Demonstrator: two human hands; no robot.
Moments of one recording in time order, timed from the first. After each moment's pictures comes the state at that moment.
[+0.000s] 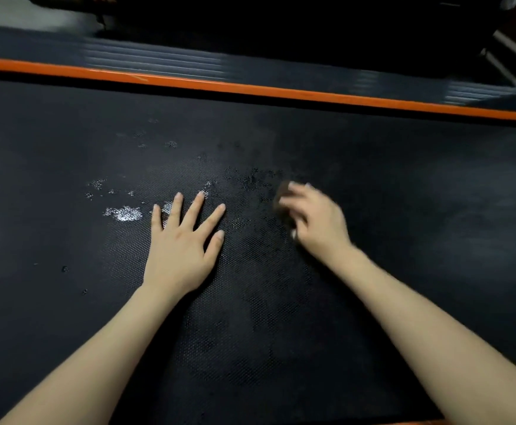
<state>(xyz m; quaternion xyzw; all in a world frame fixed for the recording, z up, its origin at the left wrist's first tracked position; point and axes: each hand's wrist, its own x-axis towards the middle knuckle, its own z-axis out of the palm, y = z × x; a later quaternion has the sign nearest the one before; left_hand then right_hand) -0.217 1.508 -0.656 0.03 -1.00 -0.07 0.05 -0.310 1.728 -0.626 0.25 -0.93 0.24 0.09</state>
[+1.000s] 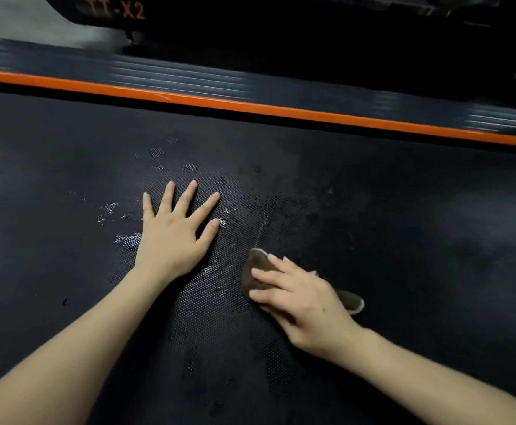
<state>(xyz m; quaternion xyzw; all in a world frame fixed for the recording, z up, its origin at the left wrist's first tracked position) -0.276 1.458 -0.653 0.08 -0.99 -0.05 0.05 -0.260 1.707 -0.638 0.49 -0.84 0.24 0.05</state>
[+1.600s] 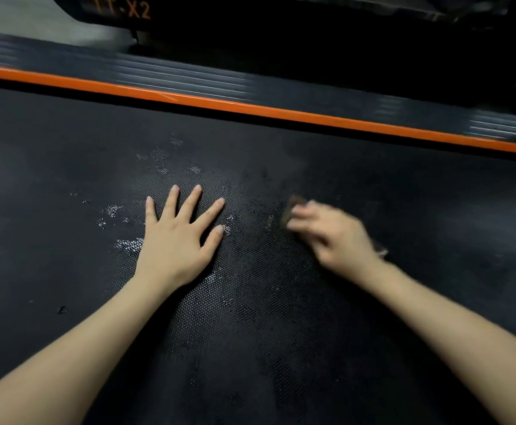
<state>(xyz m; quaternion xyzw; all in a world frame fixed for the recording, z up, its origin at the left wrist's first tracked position) -0.274 1.459 -0.653 0.07 -0.99 -0.07 0.06 -0.370 1.718 -0.635 0.43 -0.87 0.20 0.11</state>
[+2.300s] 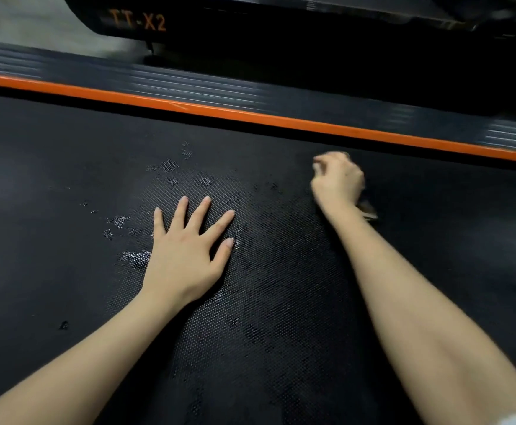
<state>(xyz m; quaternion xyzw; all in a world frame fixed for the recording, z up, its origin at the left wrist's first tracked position) -0.275 1.462 -0.650 0.08 -0.99 -0.07 0.05 -0.472 1.647 -0.627 0.07 -0.97 0.21 0.13</state>
